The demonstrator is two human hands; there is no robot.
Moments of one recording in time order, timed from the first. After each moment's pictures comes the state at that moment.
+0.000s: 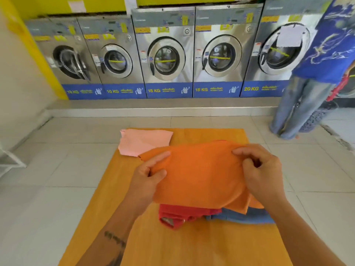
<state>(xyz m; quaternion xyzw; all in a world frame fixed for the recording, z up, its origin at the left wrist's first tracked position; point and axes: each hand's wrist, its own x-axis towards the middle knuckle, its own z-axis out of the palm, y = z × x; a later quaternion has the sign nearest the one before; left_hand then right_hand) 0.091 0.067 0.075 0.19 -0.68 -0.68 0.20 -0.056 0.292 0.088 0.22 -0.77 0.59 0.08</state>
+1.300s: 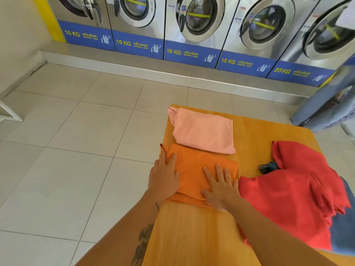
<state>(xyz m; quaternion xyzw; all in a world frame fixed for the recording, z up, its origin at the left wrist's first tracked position) 0.095 -0.210 -0.108 0.28 -0.93 -0.24 0.00 -0.001 -0.028 -0.098 0.28 -0.92 -0.05 -0.26</state>
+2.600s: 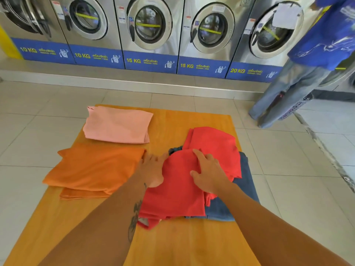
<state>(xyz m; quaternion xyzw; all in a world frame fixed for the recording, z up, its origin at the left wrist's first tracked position) -0.048 0.032 -0.068 0.17 -0.96 -0.14 -0.20 -0.128 0.229 -0.037 0.27 -0.93 0.17 -0.18</state>
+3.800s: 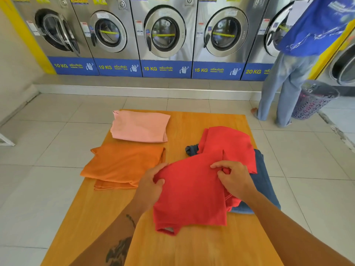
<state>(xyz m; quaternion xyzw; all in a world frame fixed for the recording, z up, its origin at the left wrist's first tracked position) 0.066 0.041 -0.060 0.27 -0.79 -0.55 0.07 -0.090 0.267 -0.017 0.23 -0.89 0.39 -0.11</state>
